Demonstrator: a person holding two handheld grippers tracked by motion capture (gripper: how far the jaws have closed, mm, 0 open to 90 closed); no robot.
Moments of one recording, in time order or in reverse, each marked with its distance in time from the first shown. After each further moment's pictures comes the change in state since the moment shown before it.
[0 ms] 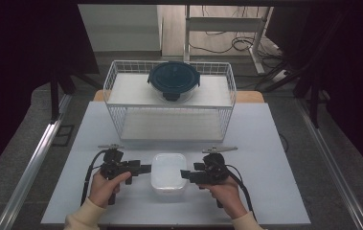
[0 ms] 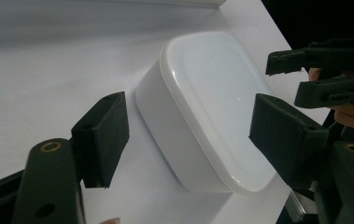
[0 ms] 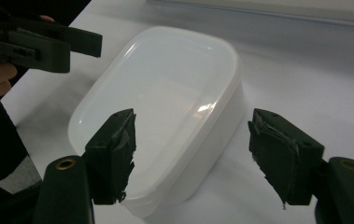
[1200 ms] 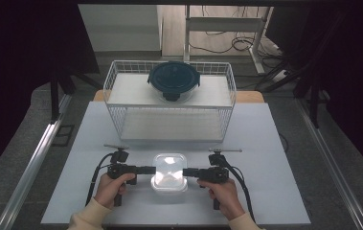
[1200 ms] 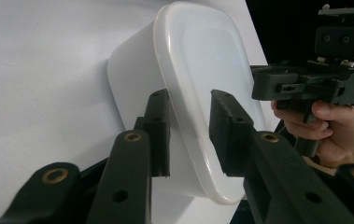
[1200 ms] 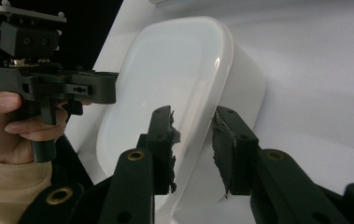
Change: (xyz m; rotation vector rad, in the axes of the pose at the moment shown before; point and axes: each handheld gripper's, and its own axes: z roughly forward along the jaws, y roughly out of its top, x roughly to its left) left arm 0.008 -0.003 0.017 0.069 -0.139 -0.169; right arm -0.023 -0.010 0.010 0.006 0.175 0.296
